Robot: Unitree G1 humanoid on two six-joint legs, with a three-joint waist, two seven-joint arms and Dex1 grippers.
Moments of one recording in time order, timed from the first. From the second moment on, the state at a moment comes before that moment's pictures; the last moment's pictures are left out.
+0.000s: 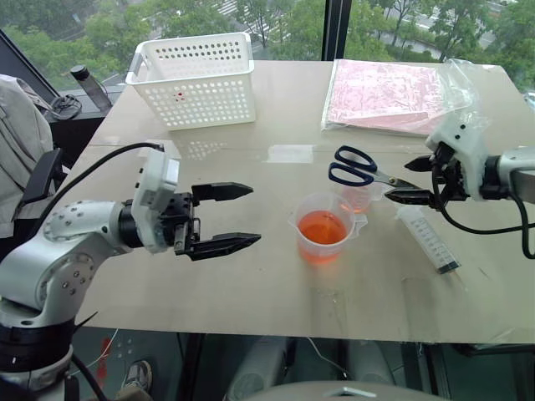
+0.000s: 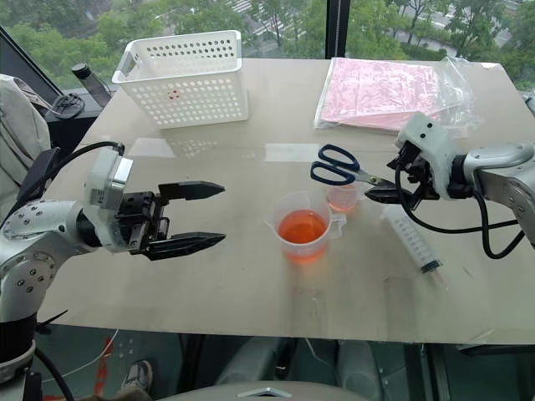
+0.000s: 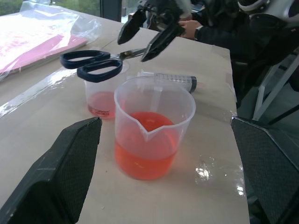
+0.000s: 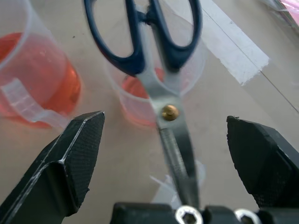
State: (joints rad) left arm -0.18 0.89 0.27 -0.47 -0.90 0.64 -1.10; right arm -0.74 -1.05 0.21 -0.19 0.59 1.04 0.83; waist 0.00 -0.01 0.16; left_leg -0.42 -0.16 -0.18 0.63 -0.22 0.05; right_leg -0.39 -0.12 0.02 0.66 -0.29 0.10
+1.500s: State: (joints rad) left arm -0.23 0.85 0.23 -0.47 -0.93 0.64 -1.06; right arm -0.15 -1.01 -0.33 -0.22 0.40 1.24 0.66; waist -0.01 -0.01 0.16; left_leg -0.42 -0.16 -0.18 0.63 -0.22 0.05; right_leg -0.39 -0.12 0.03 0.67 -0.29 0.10
